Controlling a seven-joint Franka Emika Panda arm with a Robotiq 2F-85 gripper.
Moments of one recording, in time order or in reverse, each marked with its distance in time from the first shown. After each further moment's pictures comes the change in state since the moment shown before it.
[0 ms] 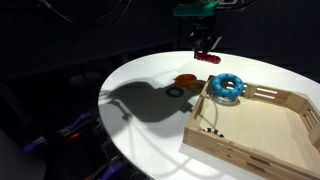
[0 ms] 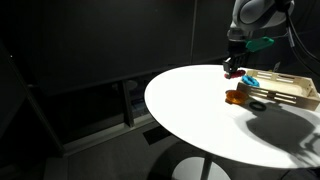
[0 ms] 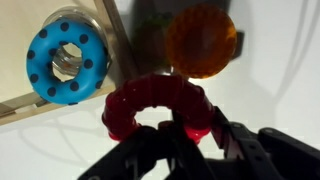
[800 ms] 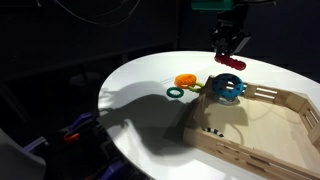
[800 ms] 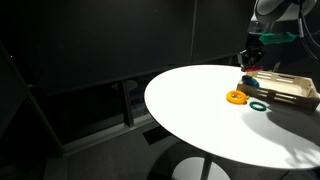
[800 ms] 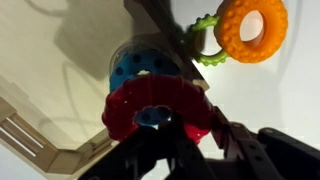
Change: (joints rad) arm -0.089 -0.048 -0.077 -0.026 0.066 0.001 0.145
